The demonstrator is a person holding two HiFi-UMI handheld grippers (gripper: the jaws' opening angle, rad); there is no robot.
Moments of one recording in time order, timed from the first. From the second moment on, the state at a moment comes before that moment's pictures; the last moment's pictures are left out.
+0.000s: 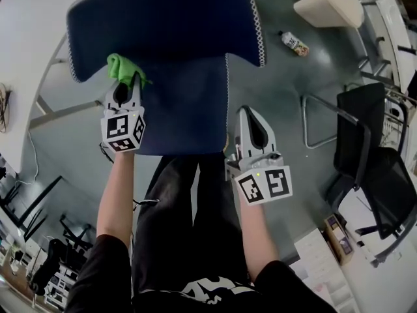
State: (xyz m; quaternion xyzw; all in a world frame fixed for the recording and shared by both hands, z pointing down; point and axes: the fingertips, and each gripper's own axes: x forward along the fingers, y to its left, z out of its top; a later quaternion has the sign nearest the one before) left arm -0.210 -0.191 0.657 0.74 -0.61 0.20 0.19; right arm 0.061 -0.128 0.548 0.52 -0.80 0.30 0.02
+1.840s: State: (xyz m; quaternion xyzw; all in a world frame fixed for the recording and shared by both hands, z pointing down) left arm -0.036 -0.230 0.744 0.79 -0.51 0.21 0.28; right arm 0.101 -0.123 0.567 0.55 -0.78 0.31 0.03
